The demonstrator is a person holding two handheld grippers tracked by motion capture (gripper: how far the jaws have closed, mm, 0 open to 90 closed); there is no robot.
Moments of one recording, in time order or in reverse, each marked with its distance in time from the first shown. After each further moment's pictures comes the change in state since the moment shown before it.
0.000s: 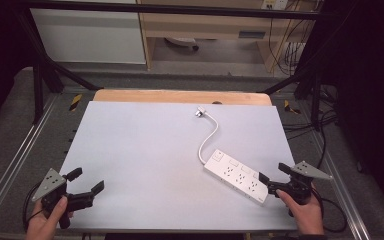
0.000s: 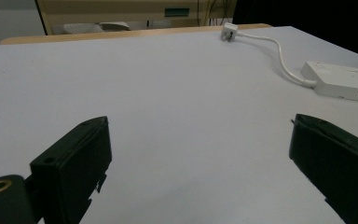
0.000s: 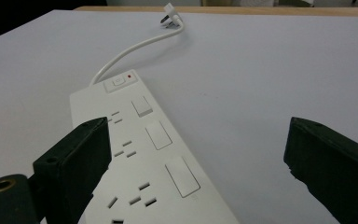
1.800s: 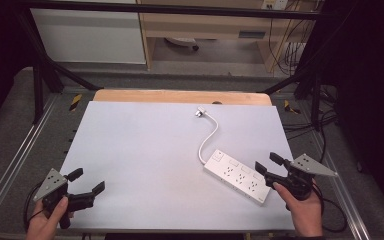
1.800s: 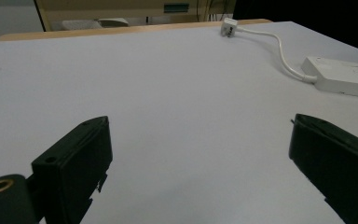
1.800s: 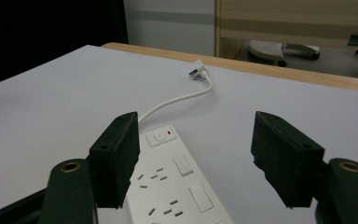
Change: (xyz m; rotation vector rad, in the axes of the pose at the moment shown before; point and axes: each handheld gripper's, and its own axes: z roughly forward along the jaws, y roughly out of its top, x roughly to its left) left arm -0.001 -0.001 0.001 0.019 0.000 0.007; right arm 0.040 0.047 -0.019 -0.115 0.024 -0.084
